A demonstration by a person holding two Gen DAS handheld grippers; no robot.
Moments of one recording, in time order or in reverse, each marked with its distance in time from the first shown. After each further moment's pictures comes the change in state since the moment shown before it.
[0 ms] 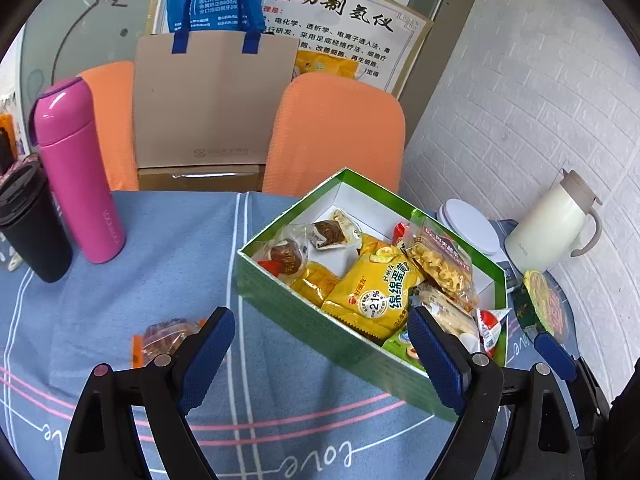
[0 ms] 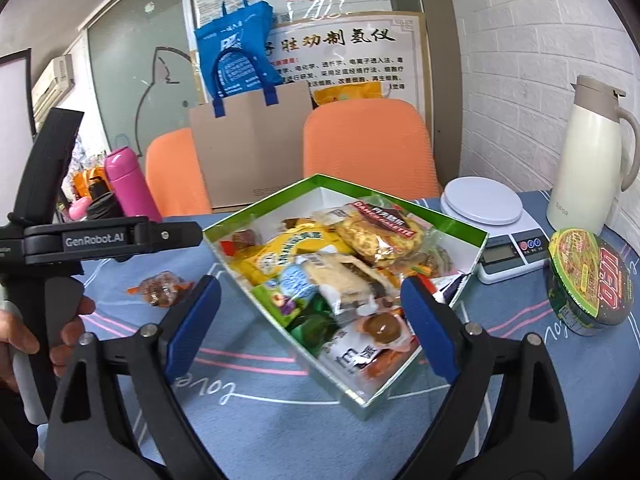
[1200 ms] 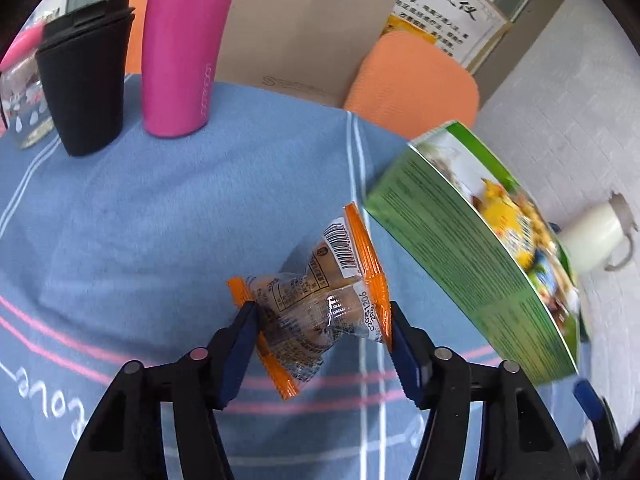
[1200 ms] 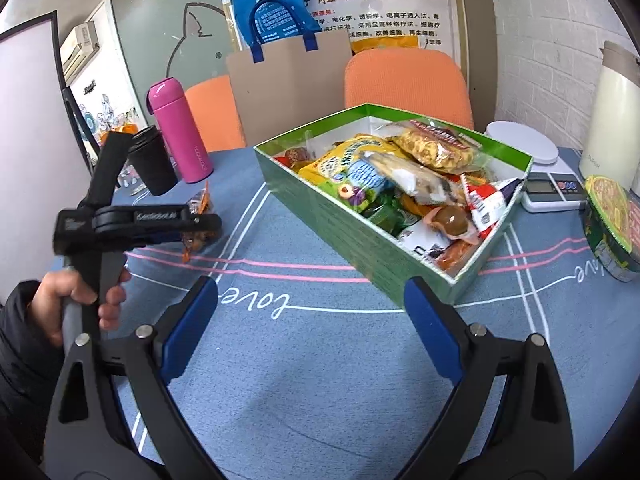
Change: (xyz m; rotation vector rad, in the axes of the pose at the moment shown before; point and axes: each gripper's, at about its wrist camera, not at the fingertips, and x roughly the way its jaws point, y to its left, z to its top) left arm 0.029 0.096 -0.067 -0.198 0.123 -0.001; right arm 0.000 0.033 -0.054 -0.027 0.163 0.110
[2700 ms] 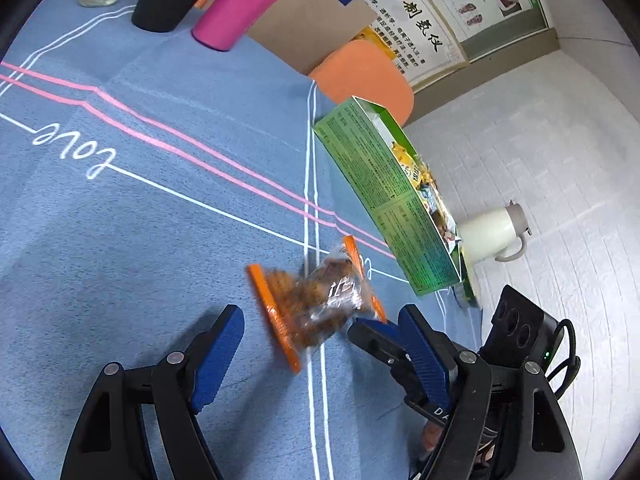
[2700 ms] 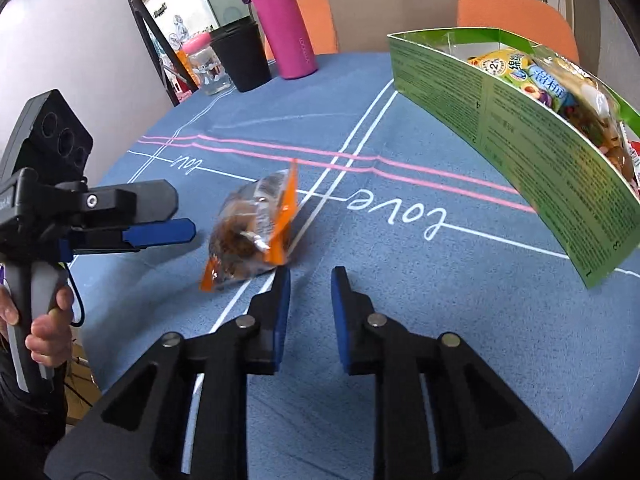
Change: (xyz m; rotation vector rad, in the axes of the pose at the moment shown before) left arm -0.074 0.037 -0.099 -0.191 0.032 -0.372; right arm 0.051 0.066 -0.040 -0.152 0.257 0.263
